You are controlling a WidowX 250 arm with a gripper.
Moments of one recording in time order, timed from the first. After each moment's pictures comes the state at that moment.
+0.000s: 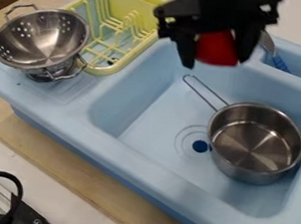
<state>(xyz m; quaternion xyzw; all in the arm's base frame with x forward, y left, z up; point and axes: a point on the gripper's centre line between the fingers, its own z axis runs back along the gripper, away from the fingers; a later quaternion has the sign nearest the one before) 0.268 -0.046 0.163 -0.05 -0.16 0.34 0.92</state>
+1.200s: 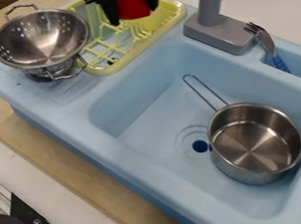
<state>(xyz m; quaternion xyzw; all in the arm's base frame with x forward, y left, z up) 0.304 0.083 0.142 -0.05 -0.14 0.52 0.84</state>
